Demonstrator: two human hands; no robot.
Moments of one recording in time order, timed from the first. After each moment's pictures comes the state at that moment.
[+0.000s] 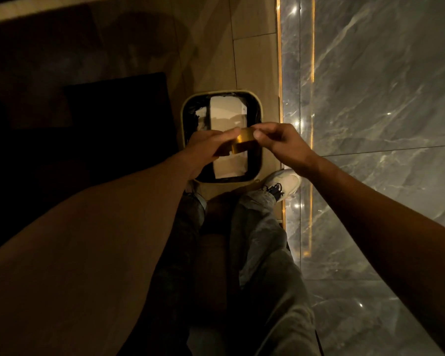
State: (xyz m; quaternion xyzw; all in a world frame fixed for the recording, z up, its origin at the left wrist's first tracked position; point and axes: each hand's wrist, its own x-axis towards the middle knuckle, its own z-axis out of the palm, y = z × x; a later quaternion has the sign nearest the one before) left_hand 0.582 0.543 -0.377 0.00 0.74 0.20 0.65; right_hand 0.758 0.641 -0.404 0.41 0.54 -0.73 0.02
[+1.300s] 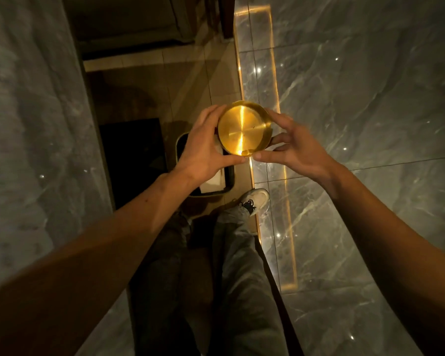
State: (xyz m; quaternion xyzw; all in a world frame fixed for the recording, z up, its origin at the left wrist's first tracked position) left_hand 0.605 0.581 -0.157 0.43 0.75 0.27 0.43; right_hand 0.791 0.694 -0.160 0.41 0.65 -0.64 0.00
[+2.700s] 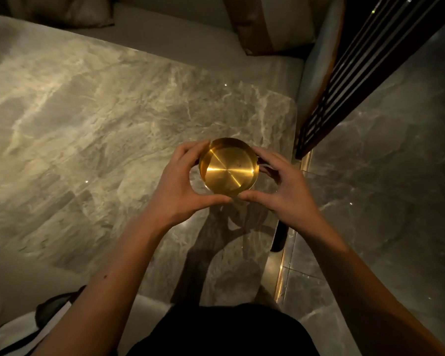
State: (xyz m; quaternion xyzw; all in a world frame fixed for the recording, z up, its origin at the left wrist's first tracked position) left_hand 0.422 0.261 0.161 0.37 0.79 0.45 0.20; right_hand 0.557 0.441 0.157 0.17 0.81 -0.55 -0.10
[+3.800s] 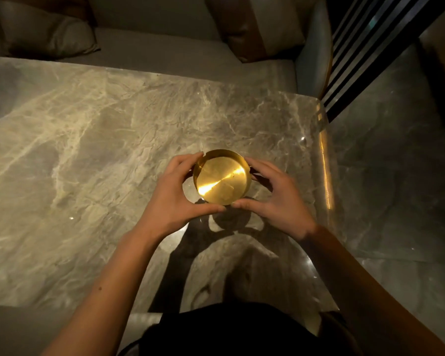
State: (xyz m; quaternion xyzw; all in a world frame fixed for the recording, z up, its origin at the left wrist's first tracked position) left_hand 0.231 0.105 0.158 0.43 0.74 0.44 0.27; right_hand 0.399 0.255 0.166 0.26 0.81 -0.50 -0.12
